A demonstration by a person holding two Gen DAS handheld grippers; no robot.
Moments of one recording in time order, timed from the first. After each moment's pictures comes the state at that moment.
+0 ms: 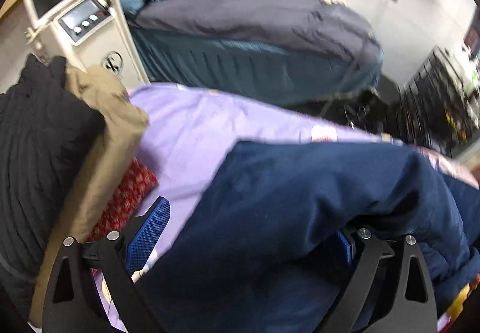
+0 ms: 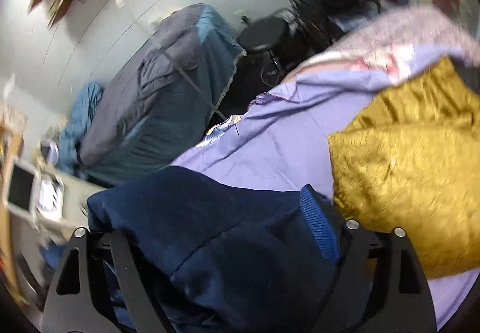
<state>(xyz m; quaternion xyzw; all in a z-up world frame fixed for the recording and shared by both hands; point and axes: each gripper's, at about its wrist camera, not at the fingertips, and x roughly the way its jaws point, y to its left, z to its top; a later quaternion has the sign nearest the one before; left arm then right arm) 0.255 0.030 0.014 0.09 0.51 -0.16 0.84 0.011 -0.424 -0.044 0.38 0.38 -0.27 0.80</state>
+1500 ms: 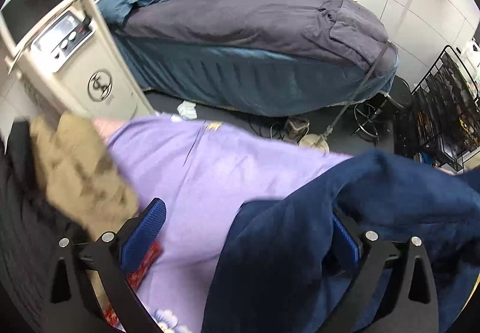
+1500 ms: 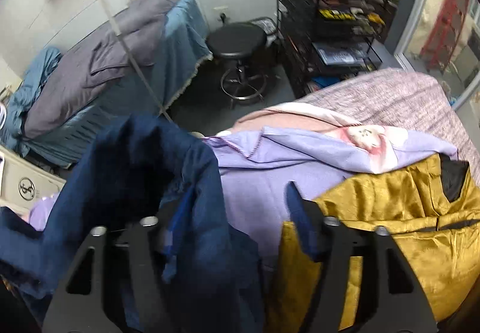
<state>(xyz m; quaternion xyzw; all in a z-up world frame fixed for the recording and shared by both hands) 0.372 0.012 0.004 0.10 0.52 -0.16 0.84 0.081 -0.511 -0.049 0.26 0.44 -0.35 0.78</state>
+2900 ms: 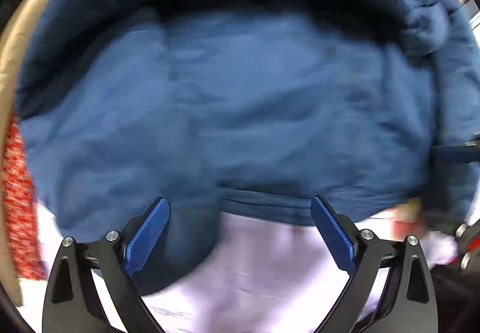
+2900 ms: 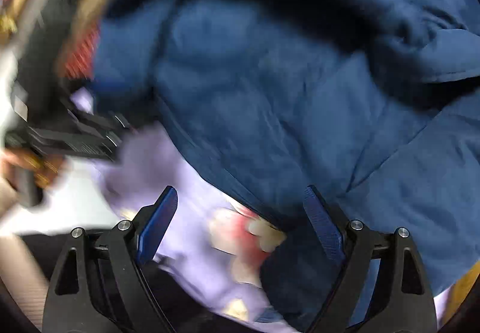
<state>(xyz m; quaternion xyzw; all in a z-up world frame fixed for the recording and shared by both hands) 0.087 0.069 -0.161 0.24 0.61 -0.21 0.72 -0.013 -0.134 -0.174 0.08 0.67 0.07 0.73</state>
